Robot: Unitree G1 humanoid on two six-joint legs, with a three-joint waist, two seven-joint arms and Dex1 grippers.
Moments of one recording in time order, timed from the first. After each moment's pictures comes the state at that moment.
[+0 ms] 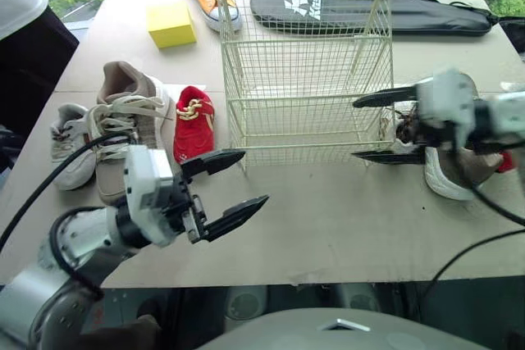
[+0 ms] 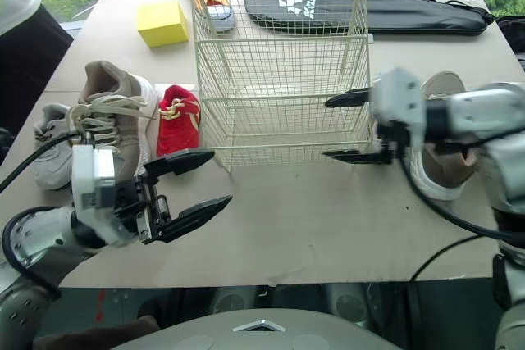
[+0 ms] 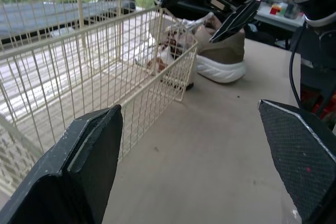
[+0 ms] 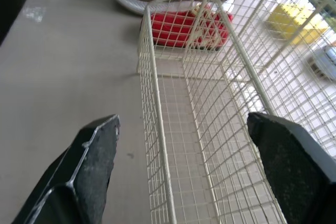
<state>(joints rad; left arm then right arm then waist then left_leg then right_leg) 0.25 0.76 0.32 -0.83 -0.93 0.50 -0.76 -0.45 -0.86 -0.13 -0.47 0.56 0.56 1.20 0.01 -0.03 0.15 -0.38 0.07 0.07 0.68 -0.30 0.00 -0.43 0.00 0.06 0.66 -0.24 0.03</state>
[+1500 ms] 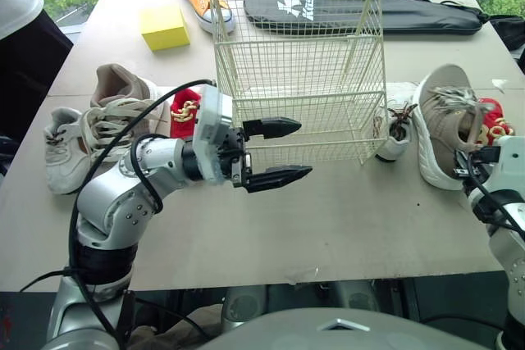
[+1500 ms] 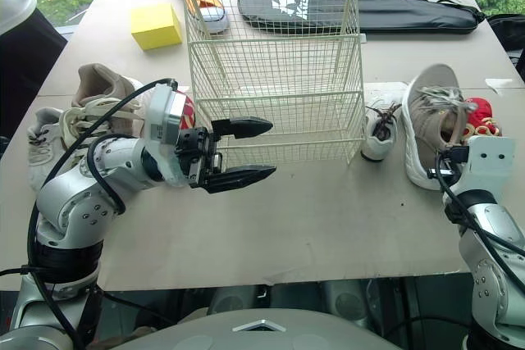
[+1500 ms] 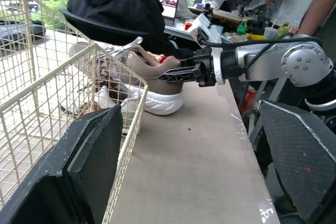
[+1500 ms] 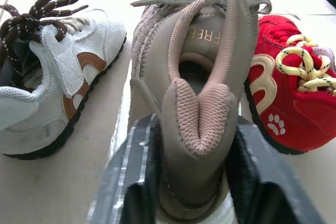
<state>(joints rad) -0.31 0.66 0.01 -0.50 -0.89 0.63 -0.92 0.14 -0.36 -0.42 -0.80 0.37 0.96 0.02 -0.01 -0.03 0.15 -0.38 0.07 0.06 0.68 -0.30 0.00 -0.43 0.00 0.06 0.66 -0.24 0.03</state>
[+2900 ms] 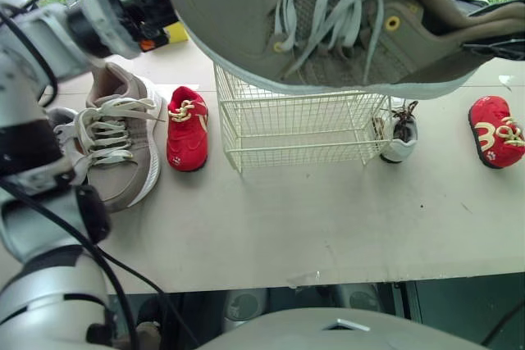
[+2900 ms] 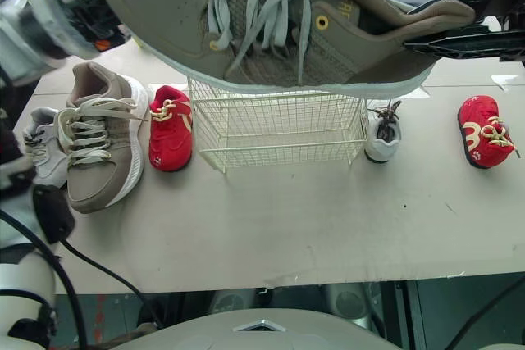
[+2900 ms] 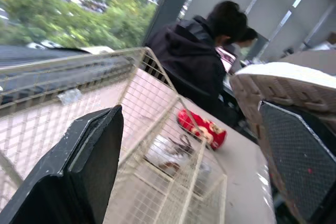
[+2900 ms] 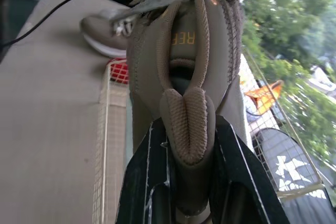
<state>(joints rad) -1.01 0.90 0.22 0.18 -1.13 1.20 -0.89 -0.87 -1.18 -0.18 -0.11 0.76 0.42 1.50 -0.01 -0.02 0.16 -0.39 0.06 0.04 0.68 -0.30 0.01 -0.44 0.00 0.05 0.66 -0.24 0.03</state>
